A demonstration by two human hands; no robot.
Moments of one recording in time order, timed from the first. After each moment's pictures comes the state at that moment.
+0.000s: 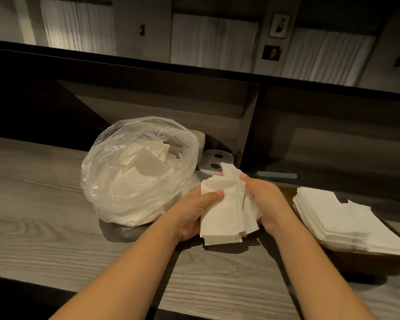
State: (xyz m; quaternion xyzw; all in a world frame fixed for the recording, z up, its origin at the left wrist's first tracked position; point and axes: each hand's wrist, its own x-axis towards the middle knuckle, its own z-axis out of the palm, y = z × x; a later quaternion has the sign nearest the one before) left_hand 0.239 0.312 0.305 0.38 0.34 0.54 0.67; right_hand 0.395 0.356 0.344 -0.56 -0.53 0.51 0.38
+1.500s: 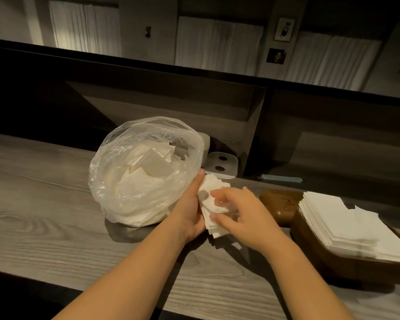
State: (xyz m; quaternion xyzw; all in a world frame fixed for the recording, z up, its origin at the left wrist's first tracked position) left_hand 0.237 0.325 0.301 0.19 0.31 0.60 0.71; right_hand 0.386 0.335 0.321 -0.36 -0.89 0.14 0.23
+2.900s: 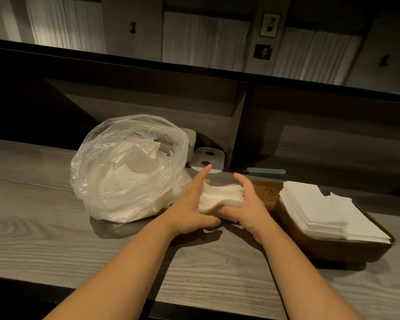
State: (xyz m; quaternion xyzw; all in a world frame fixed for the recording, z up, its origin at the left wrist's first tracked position) left_hand 0.233 0.319 0.287 0.71 0.48 0.42 0.30; right_hand 0.414 0.363 0.296 -0.44 -0.68 0.46 0.37
